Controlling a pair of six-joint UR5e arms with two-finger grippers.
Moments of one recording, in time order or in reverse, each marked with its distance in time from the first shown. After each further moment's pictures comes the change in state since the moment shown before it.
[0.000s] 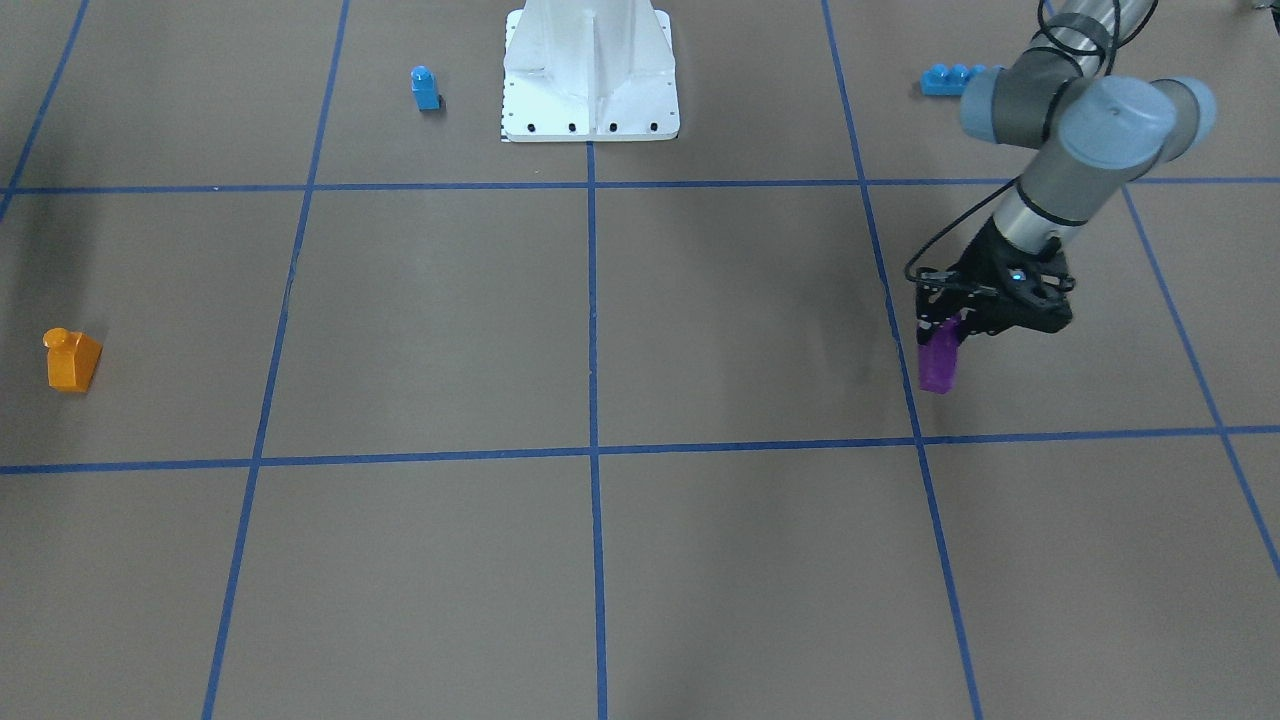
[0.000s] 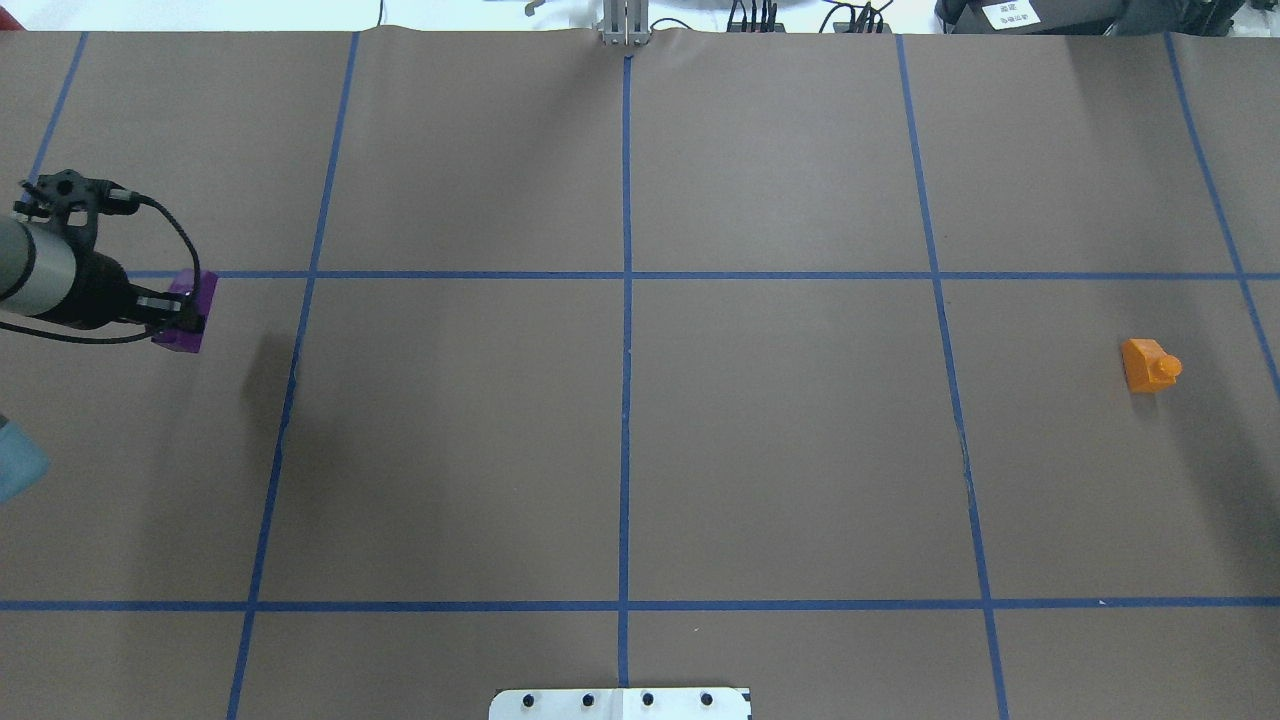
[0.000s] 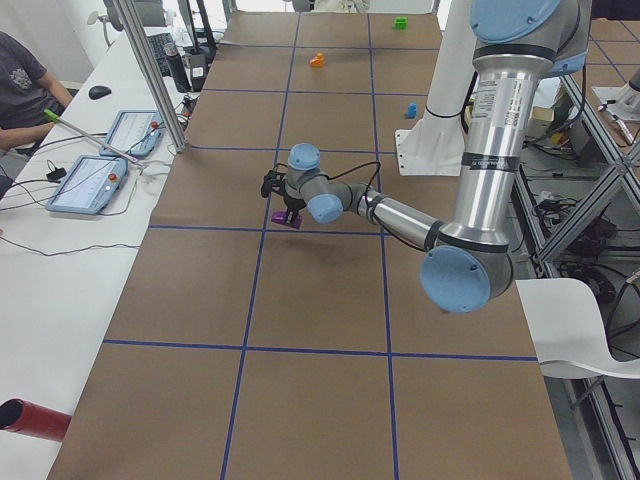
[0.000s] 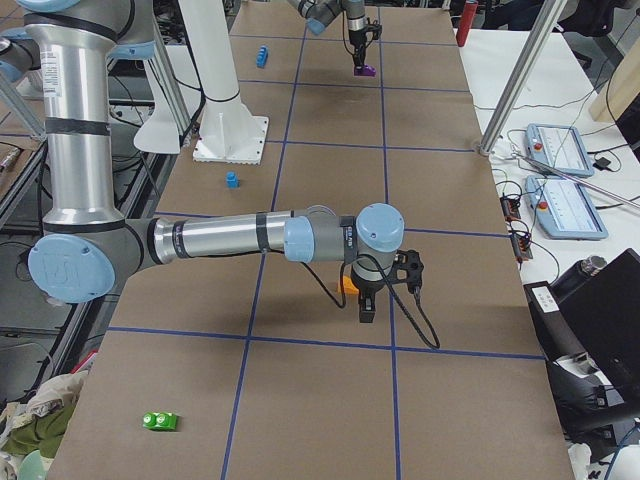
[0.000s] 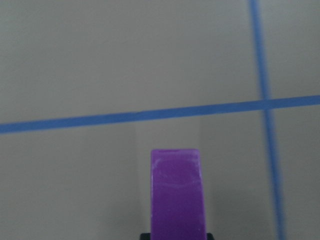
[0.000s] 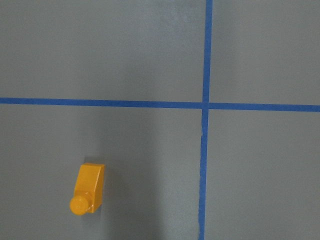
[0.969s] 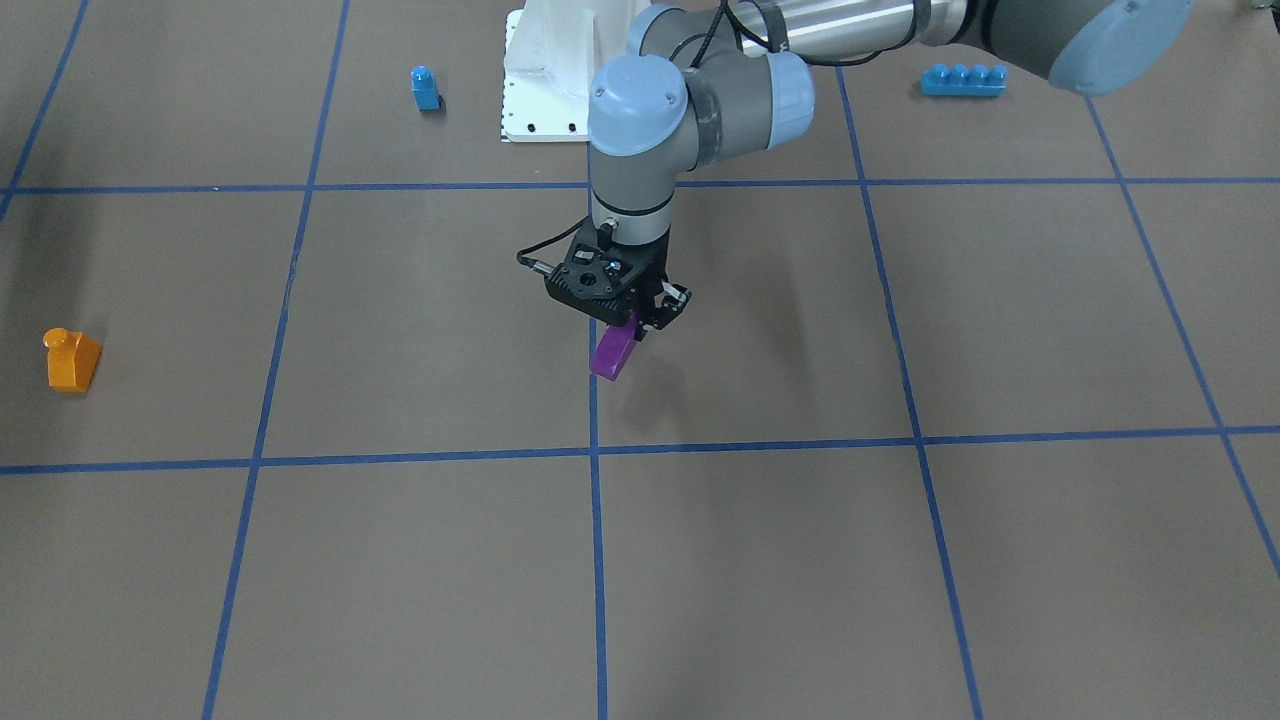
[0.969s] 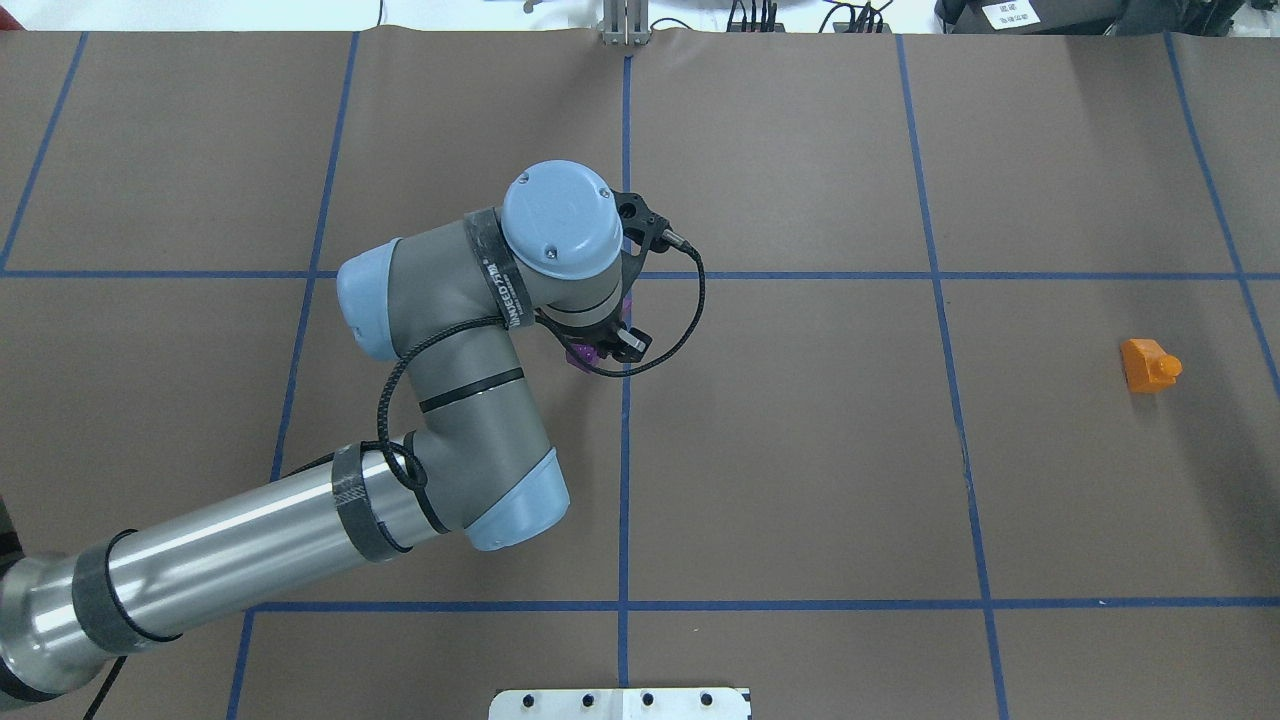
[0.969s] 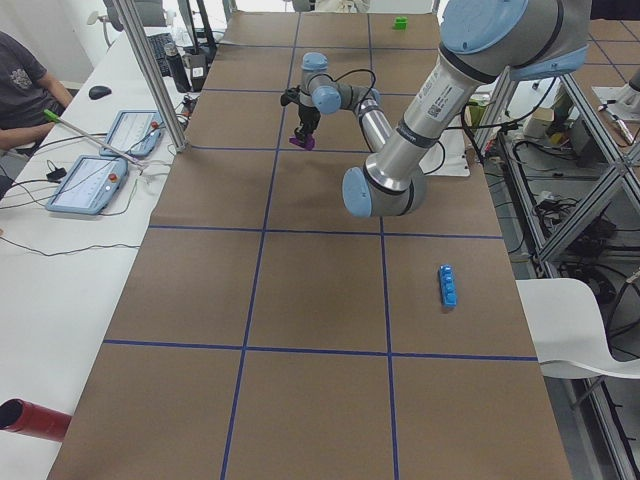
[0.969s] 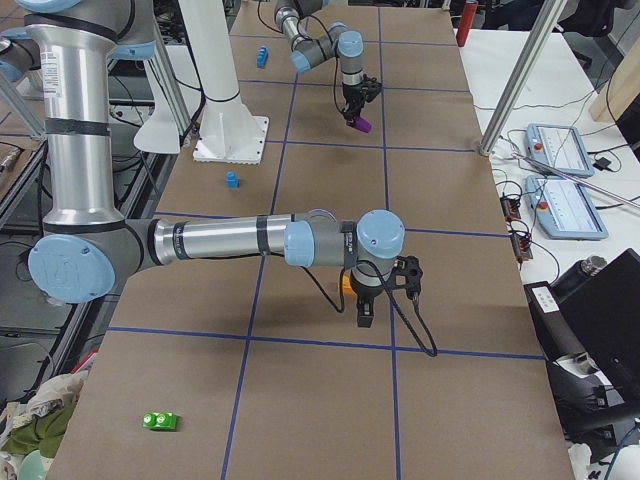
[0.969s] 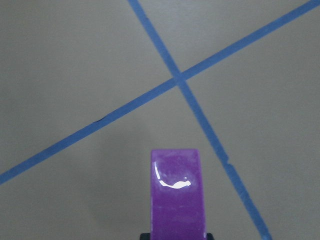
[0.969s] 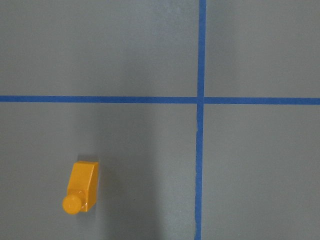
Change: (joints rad) left arm 0.261 -0.688 0.287 0.489 0.190 0.133; right arm 0.000 -0.001 -0.020 -0.002 0.001 0.000
